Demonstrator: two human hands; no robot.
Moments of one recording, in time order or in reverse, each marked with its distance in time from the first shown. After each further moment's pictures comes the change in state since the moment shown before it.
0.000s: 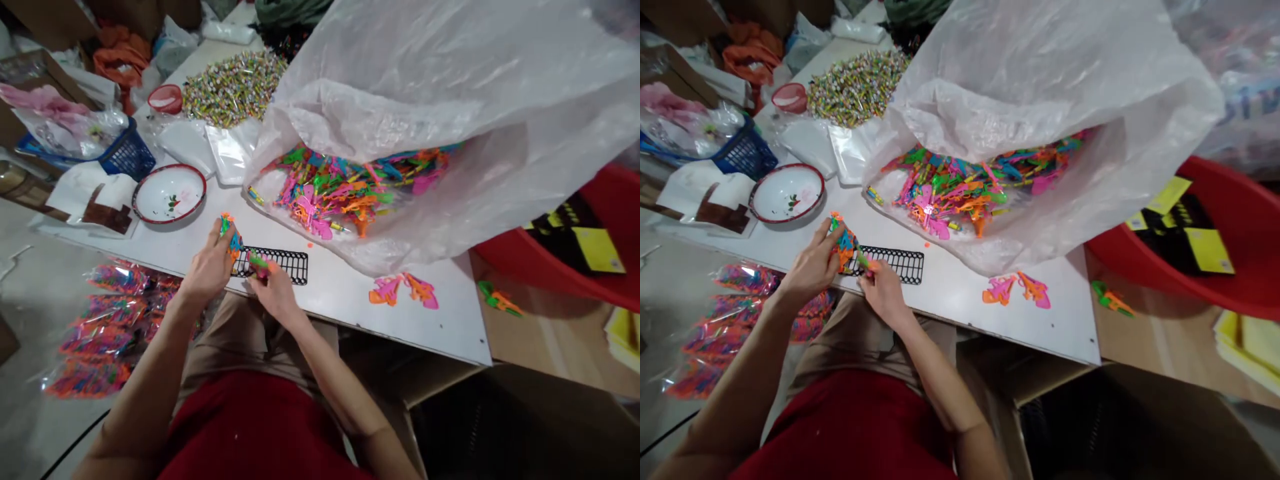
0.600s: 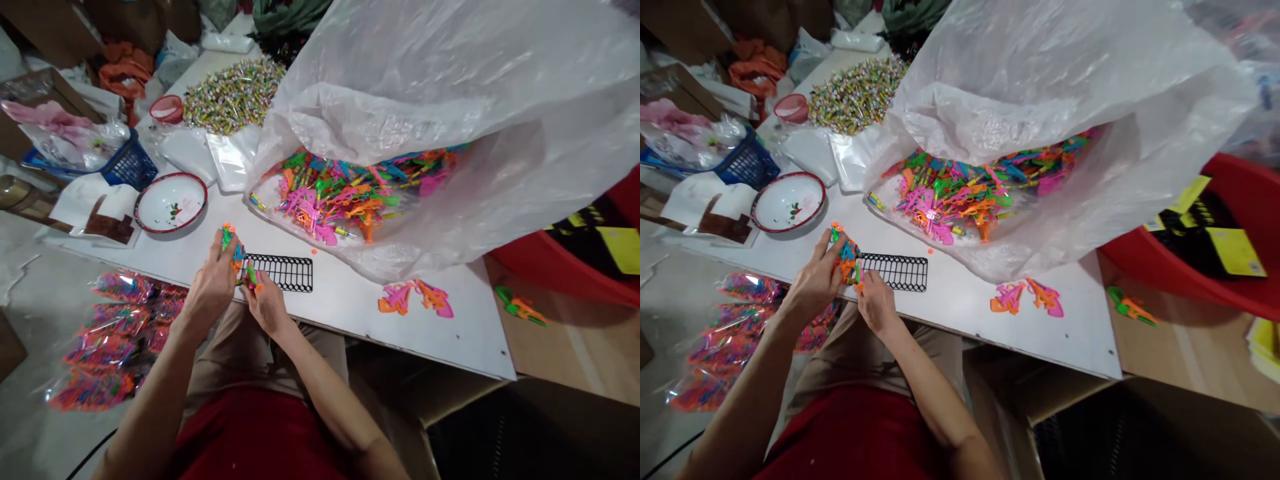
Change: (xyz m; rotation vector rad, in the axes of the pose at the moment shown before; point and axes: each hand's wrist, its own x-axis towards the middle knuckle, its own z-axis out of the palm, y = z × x) left_hand -0.007 0.005 0.009 0.004 0.037 -0.025; right_hand 0.001 0.011 0.055 -0.230 -0.024 -0.164
